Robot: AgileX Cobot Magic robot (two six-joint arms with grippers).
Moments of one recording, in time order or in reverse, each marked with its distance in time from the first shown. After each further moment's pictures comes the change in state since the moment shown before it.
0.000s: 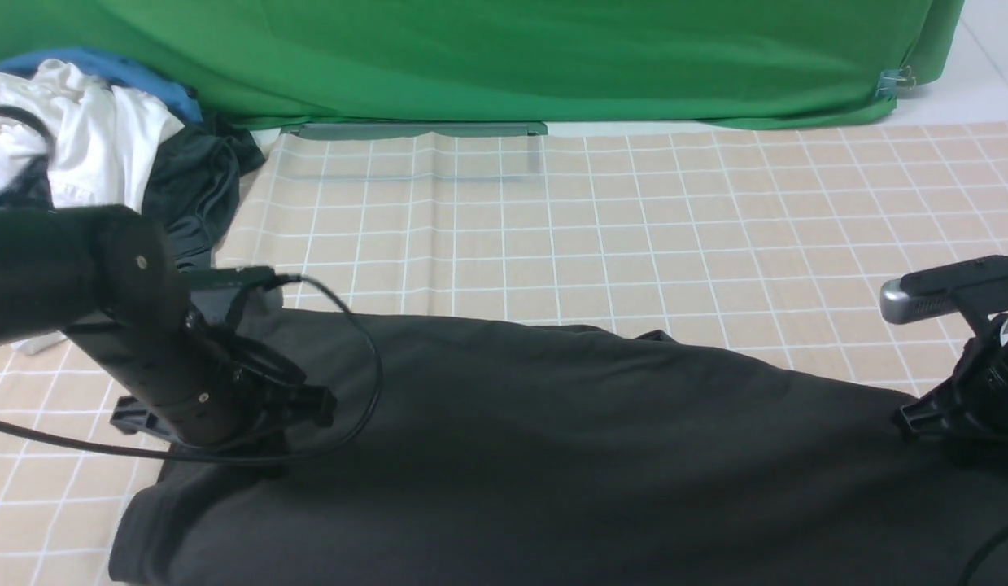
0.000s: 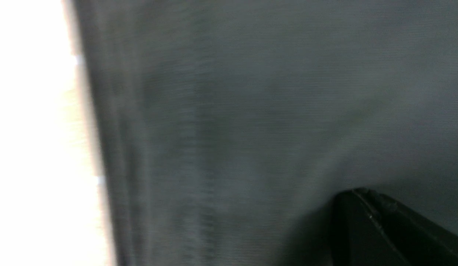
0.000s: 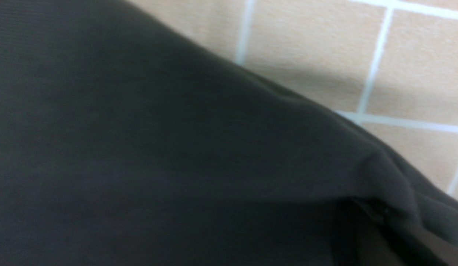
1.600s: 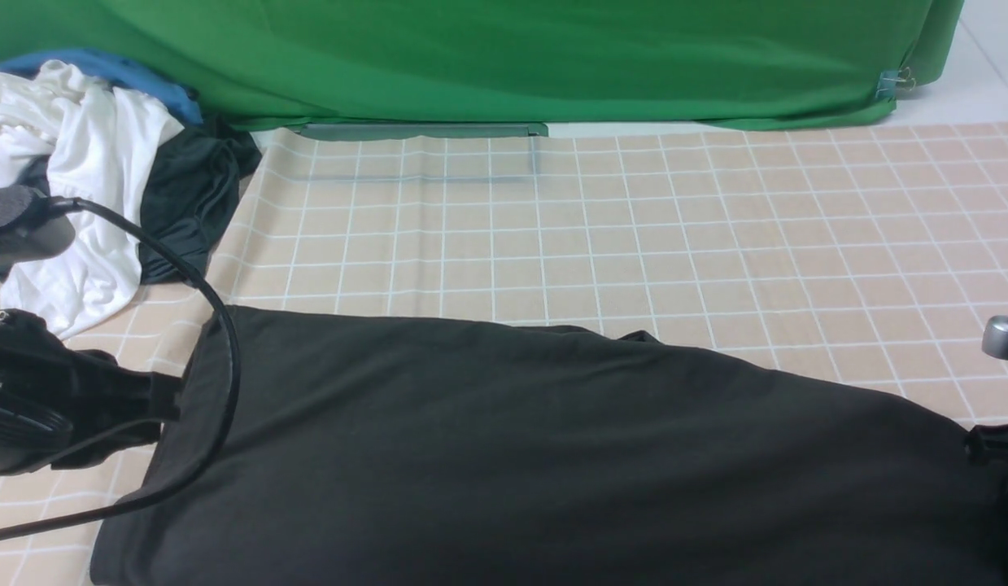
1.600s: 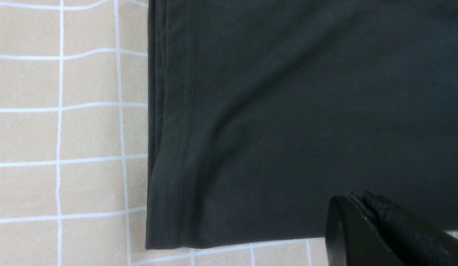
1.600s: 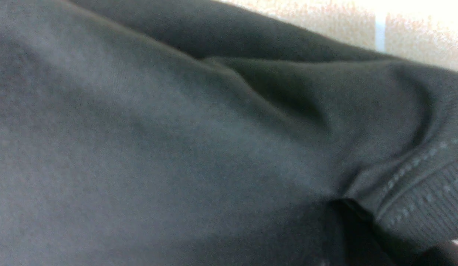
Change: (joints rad) right arm -0.265 -0.006 0.079 0.246 0.087 -0.112; left arm 0.088 -0.700 0.094 -0.045 0.203 0.050
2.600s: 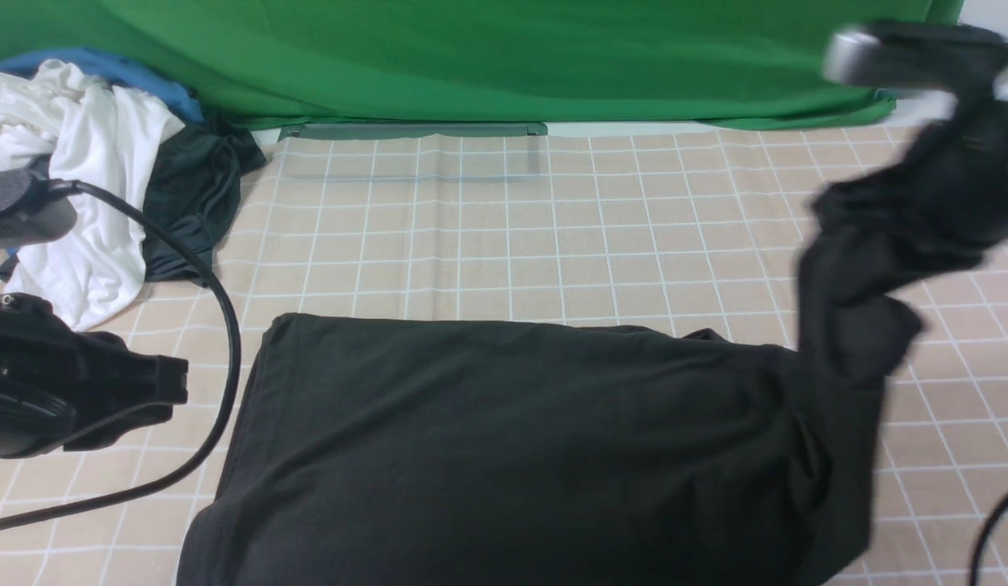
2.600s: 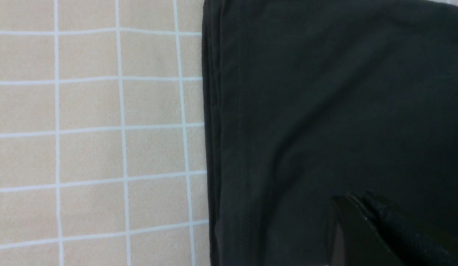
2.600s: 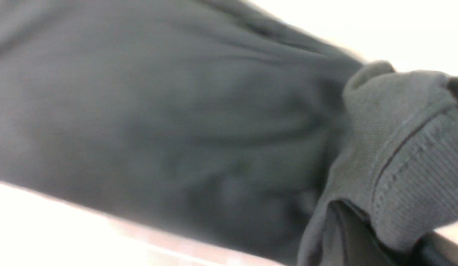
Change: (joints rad) right arm 0.551 -0.122 -0.622 0.129 0.396 0.183; left arm 0.000 0.000 0.001 -0.047 -0.053 0.029
